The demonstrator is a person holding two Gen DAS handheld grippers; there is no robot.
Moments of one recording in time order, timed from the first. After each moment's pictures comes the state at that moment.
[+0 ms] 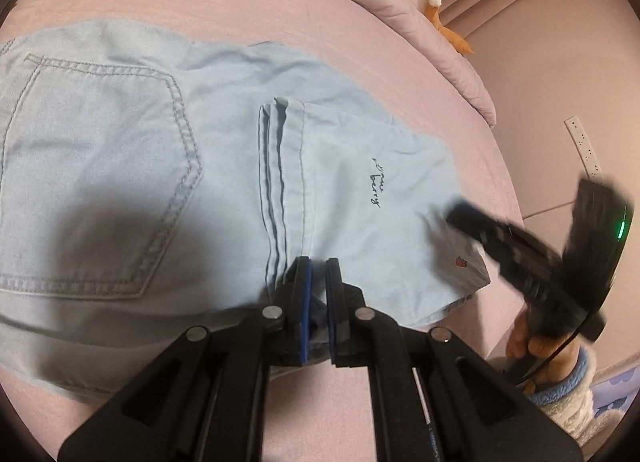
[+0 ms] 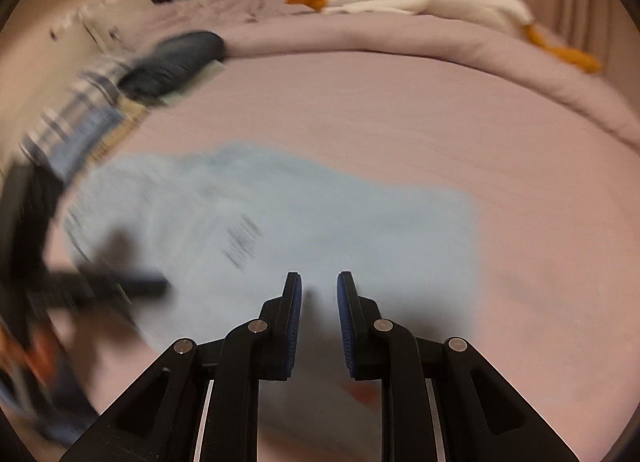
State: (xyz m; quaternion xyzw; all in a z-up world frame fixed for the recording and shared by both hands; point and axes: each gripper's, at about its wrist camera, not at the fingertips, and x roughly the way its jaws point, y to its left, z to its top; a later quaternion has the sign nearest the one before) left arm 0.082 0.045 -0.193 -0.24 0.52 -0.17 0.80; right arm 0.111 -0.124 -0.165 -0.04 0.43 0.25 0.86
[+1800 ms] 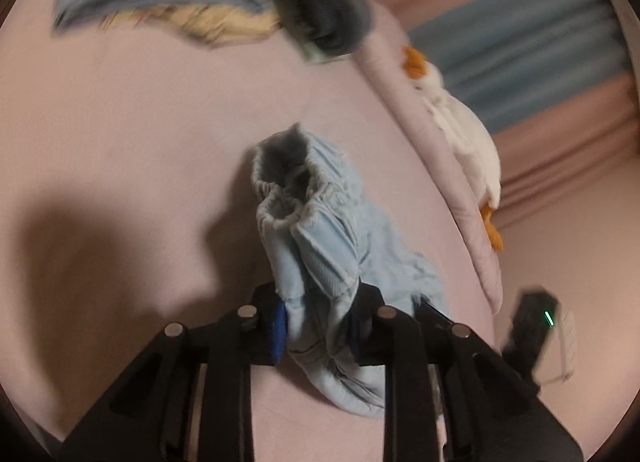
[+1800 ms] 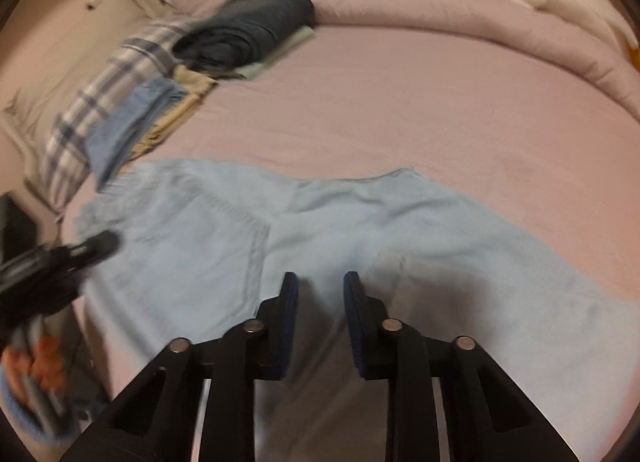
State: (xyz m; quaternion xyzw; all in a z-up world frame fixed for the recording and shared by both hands) left arm -0.009 0.222 -0.158 -0.43 0.34 0.03 0.83; right arm 0.157 0.039 -0.168 -0.04 0.48 0.37 0.80
